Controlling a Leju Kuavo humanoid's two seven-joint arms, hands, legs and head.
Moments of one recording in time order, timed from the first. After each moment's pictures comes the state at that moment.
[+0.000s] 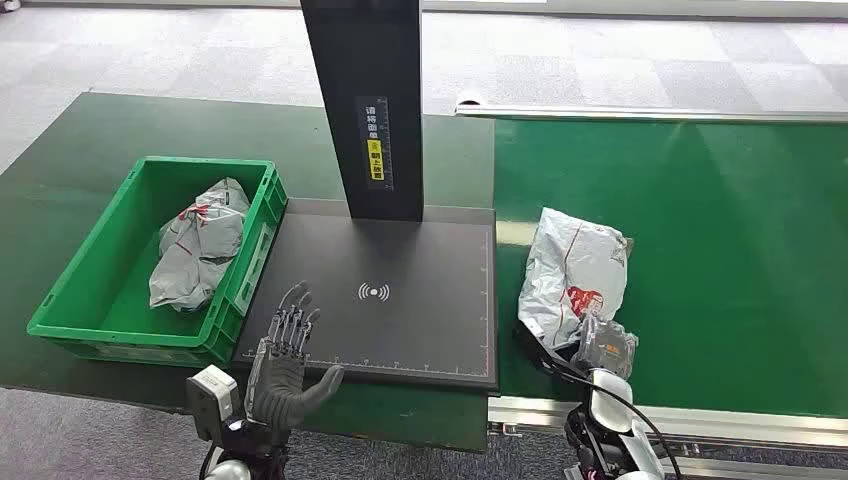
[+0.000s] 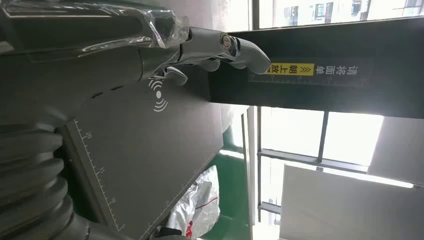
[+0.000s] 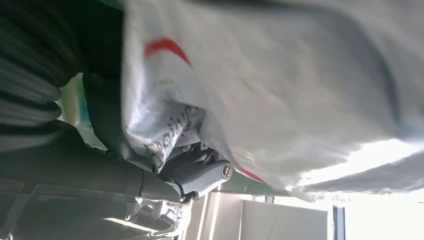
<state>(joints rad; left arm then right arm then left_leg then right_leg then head) 0.07 -0.10 -0.35 -1.39 0.13 0.08 -0.58 -0.43 0.05 -0.06 -0.58 1.42 -0.55 0.21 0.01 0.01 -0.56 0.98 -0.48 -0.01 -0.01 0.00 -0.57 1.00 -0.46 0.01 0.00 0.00</state>
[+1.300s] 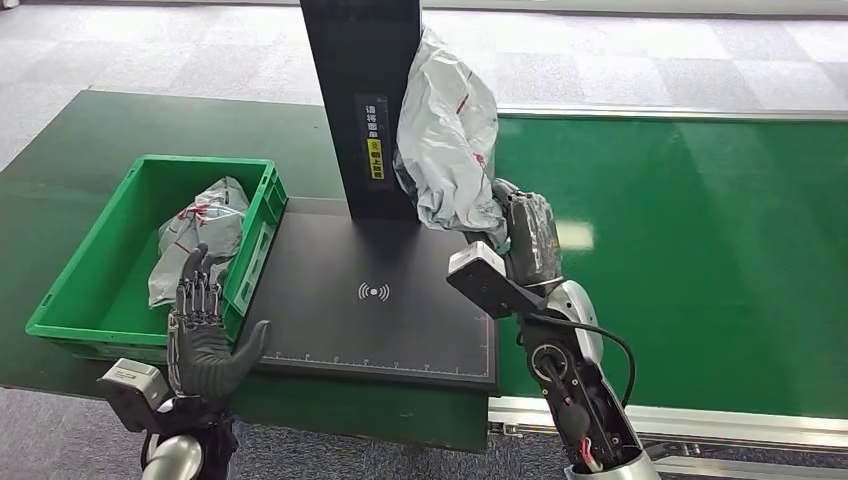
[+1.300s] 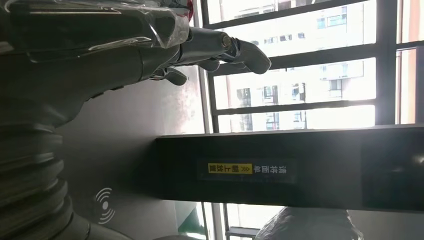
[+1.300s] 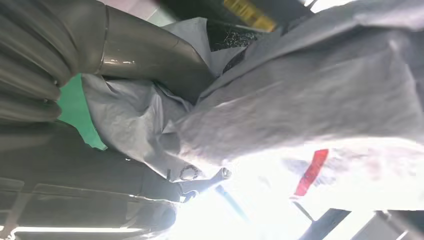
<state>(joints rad) 0.03 -0.07 -0.18 -1.51 0.07 0.20 -0.65 -0.44 0.09 0.43 -1.39 0.60 -0.23 -0.18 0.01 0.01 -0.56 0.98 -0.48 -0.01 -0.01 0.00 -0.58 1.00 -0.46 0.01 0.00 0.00</state>
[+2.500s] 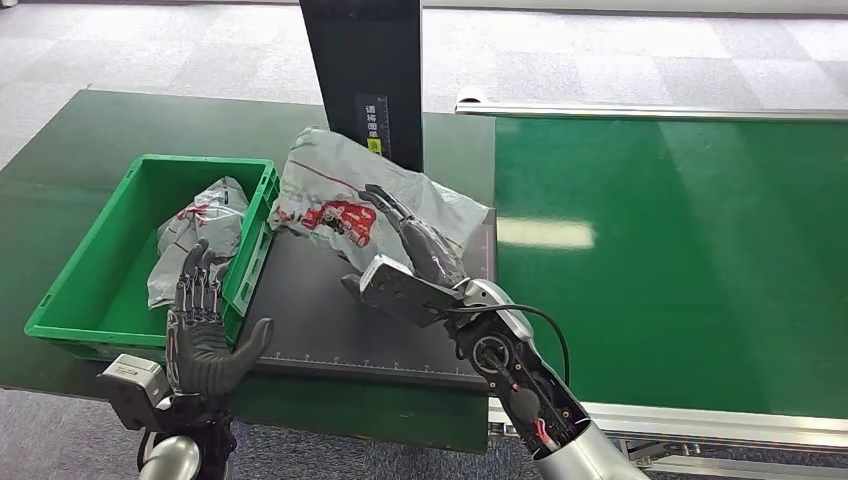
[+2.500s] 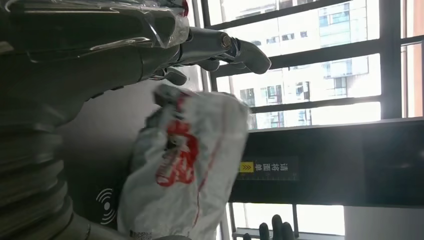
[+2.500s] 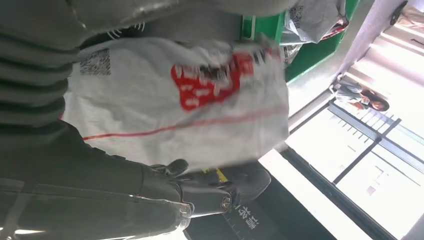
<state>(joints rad) 0.04 -0.10 -0.15 -1.55 0.00 0.17 -0.60 -0.55 0.15 0.64 -1.18 0.39 0.02 -0.14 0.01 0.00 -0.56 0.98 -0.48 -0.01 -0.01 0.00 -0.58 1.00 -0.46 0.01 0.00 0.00</state>
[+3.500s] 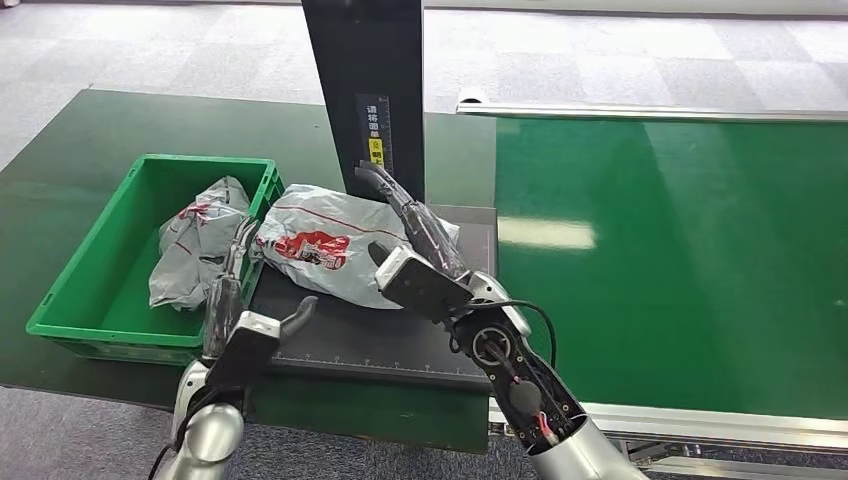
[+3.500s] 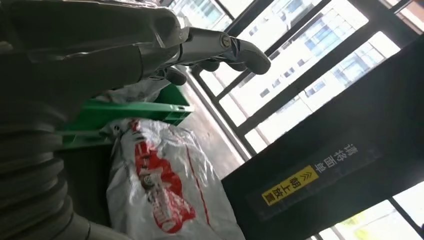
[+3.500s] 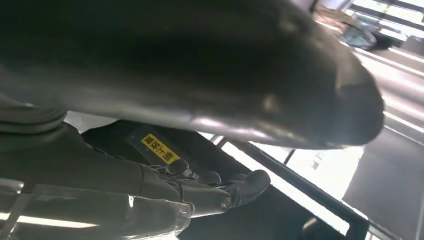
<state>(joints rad) -0.13 -0.13 -0.18 -1.41 -0.62 0.35 -0.42 -0.56 0.17 0.62 -1.20 0.23 -0.01 -0.30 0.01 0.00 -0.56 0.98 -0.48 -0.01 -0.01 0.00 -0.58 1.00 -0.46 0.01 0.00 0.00</state>
